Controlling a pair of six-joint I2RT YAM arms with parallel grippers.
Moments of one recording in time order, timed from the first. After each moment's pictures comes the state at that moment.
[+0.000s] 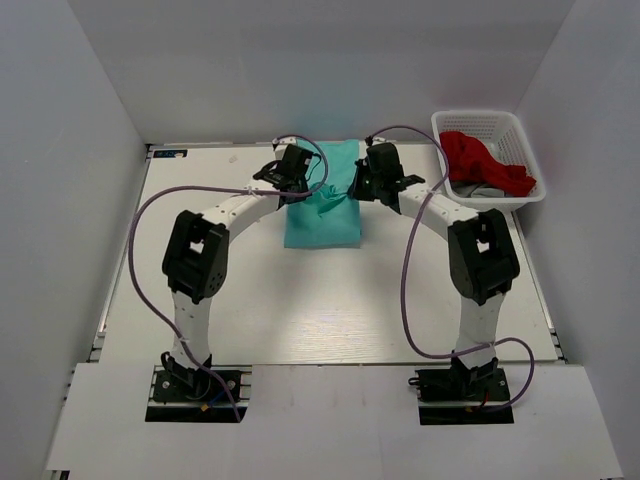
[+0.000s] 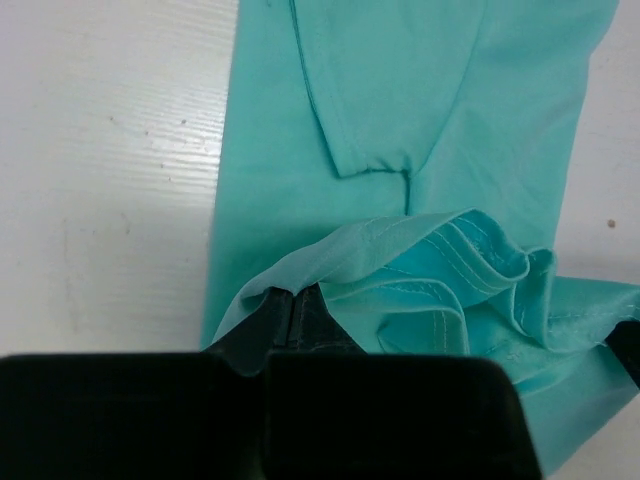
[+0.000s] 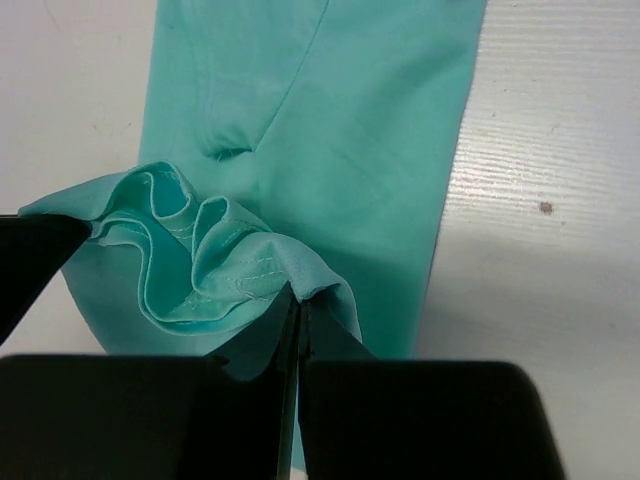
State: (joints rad) left arm -0.52 2.01 1.61 -0.40 -0.35 -0.58; right arm 0.47 1.94 1.45 -0.15 -0.05 0.43
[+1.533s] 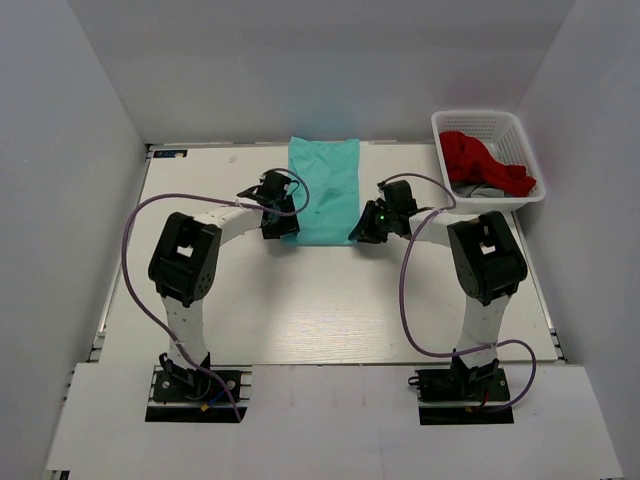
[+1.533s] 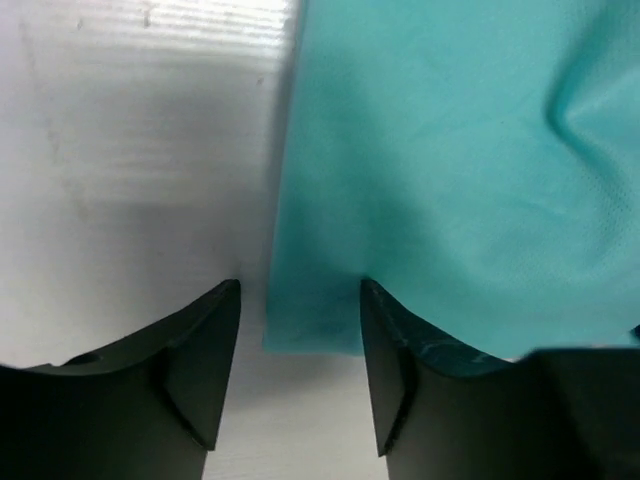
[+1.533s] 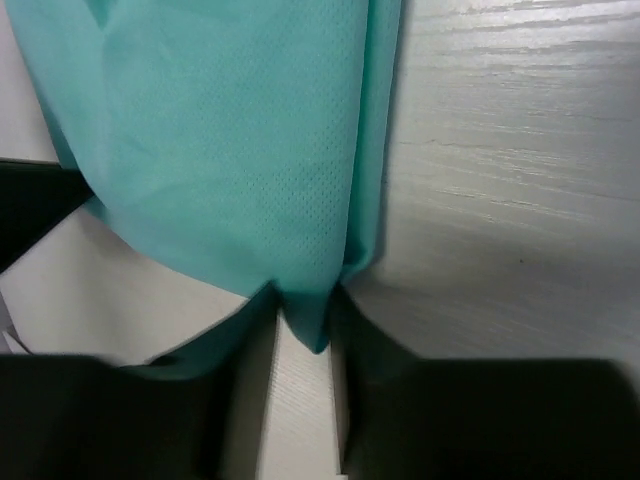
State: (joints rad) left arm -0.43 1.96 1.31 -0.39 -0.08 -0.57; right arm 0.39 1.93 1.11 -0.02 -0.38 0.63
